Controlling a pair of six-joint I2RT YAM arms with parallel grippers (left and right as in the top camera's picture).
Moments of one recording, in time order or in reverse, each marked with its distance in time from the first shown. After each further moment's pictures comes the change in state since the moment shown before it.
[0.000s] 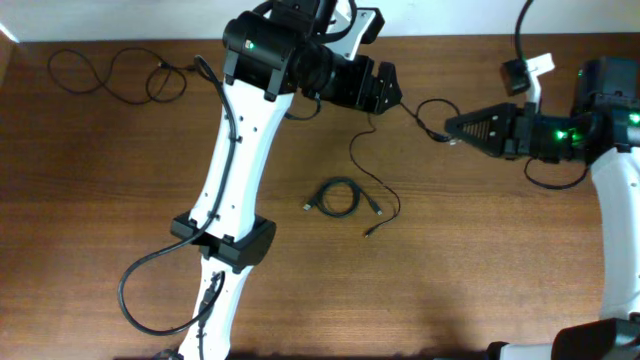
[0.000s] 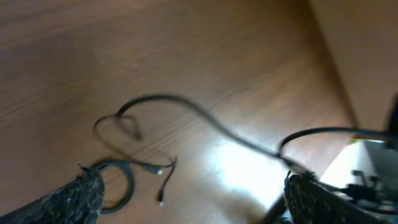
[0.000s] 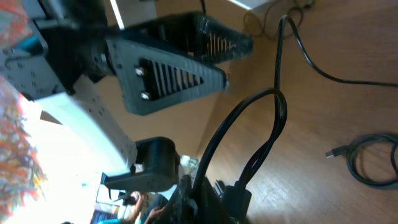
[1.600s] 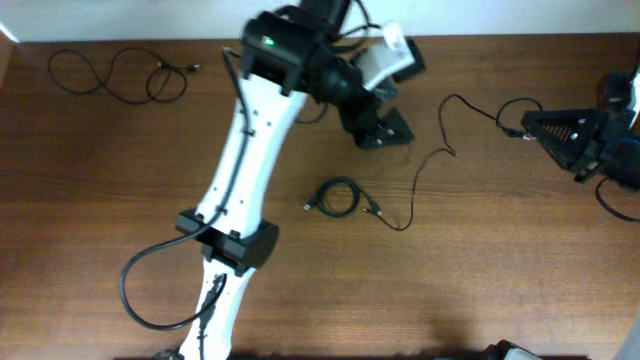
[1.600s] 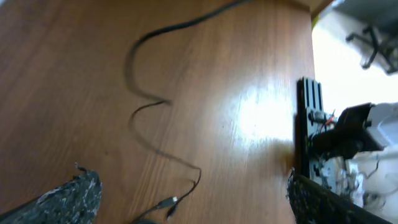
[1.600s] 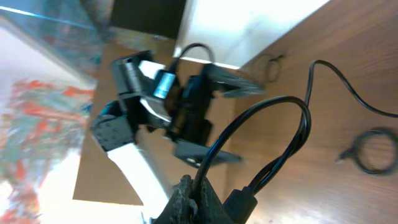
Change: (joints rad) left arm -0.039 -0.011 -0.111 0.000 0.287 0.764; right arm -0.294 -0.183 -0.005 0.018 -0.050 0.373
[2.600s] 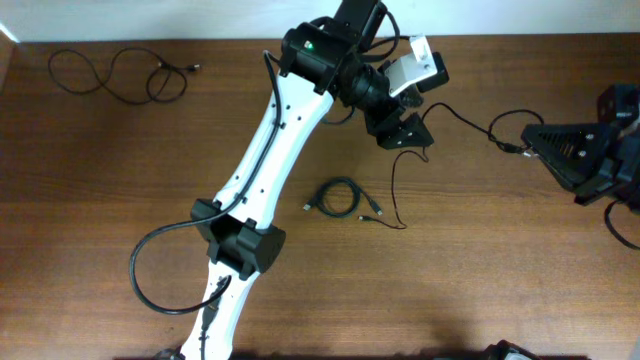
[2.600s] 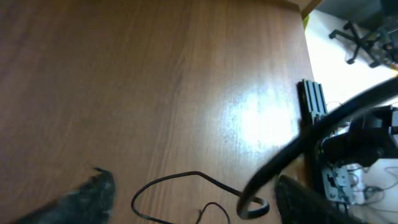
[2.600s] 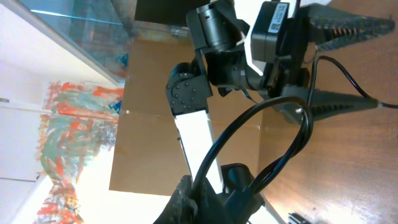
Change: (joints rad) left arm -0.033 0.000 -0.231 0.233 0.068 0.023; right arm 0.000 -0.153 -0.001 0.045 -0.056 0.269
